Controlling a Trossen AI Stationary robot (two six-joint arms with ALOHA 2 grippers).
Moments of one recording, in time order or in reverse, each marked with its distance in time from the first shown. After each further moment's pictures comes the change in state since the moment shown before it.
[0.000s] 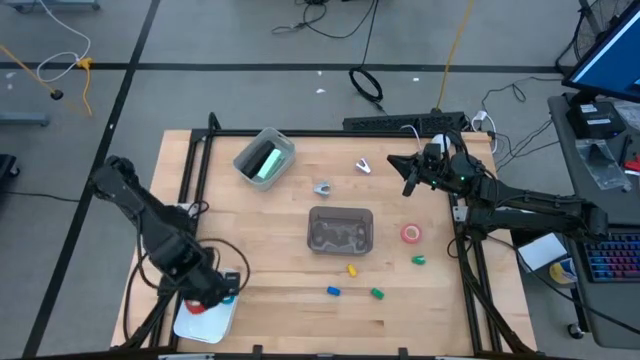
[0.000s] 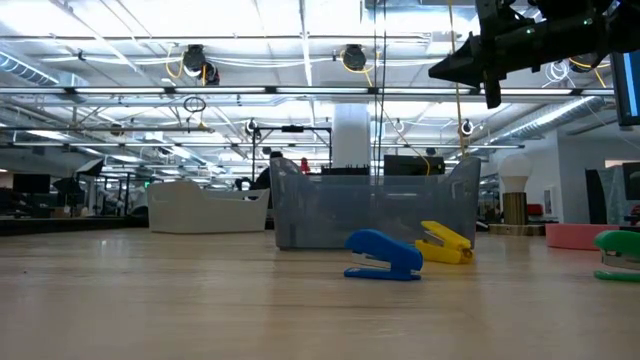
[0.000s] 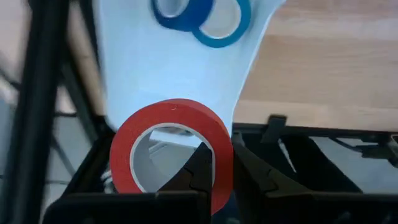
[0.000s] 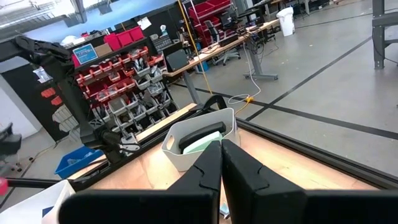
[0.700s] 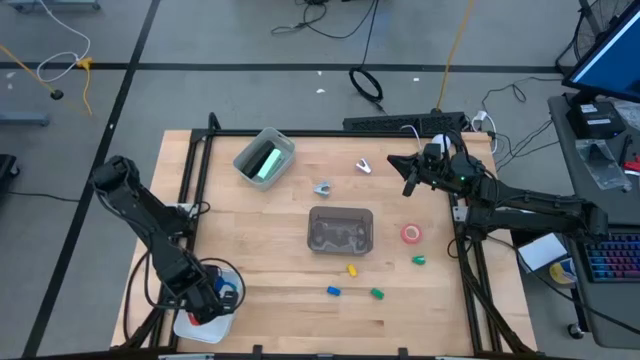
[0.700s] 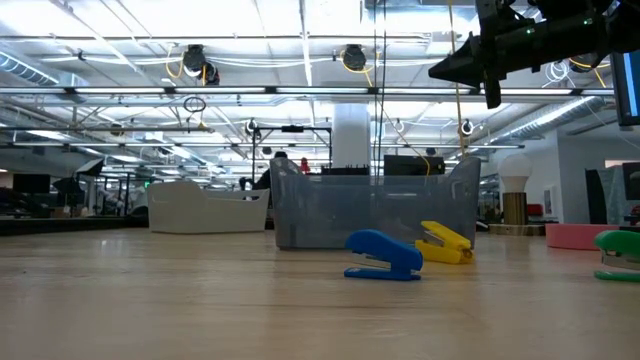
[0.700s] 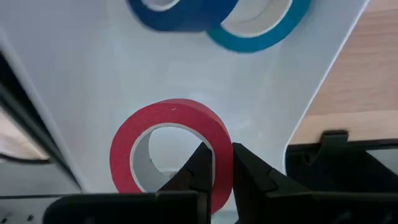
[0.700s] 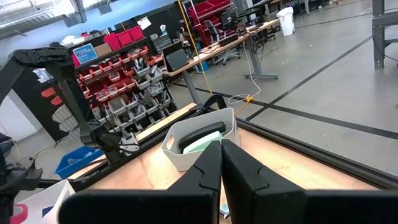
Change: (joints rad) left arm -0.148 0.002 -0.381 0.481 -0.006 -0.016; right arm 0.000 0.000 0.000 -0.002 0.000 0.000
